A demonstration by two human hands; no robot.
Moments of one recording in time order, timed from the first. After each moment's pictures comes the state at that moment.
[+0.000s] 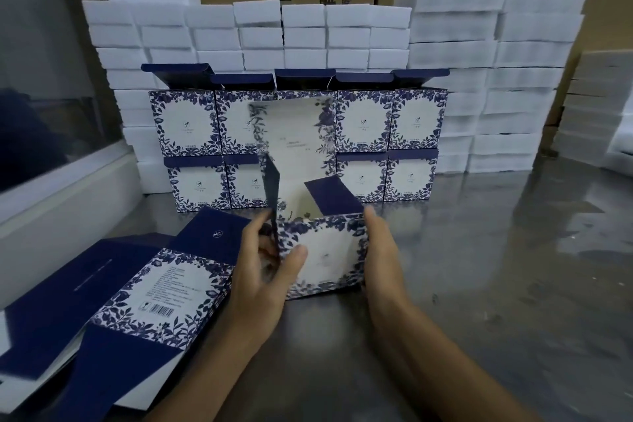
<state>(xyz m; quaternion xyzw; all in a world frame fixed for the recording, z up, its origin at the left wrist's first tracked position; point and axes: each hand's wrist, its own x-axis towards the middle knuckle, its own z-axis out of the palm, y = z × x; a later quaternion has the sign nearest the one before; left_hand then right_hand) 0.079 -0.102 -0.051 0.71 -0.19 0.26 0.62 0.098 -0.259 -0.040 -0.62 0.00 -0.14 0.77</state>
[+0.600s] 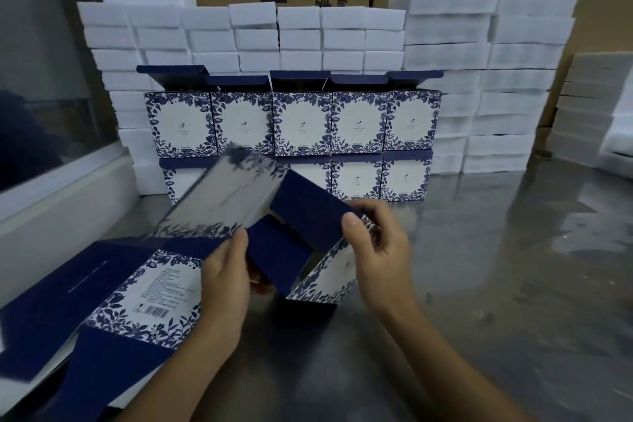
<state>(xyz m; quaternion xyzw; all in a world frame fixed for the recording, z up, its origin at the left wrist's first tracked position) 0.087 -0.090 -0.045 0.63 0.04 0.20 0.75 0.076 -0.267 -0.022 -0.69 -0.13 -0.32 0.64</state>
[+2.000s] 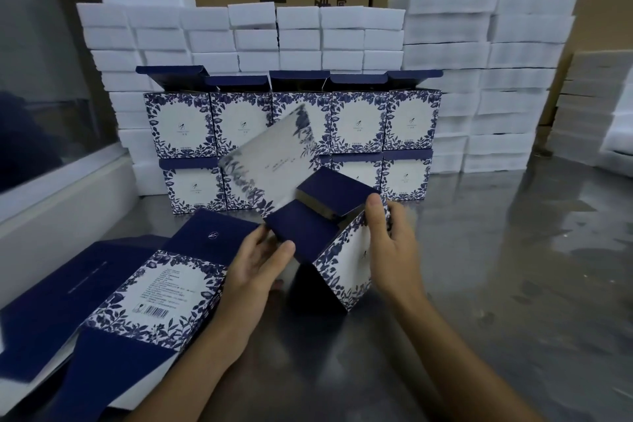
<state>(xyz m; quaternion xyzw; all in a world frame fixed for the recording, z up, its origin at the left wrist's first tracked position) 0.076 -0.101 -0.043 0.64 -0.09 0.09 0.76 0.090 -0.282 -0.025 -0.70 -0.03 -0.31 0.64</state>
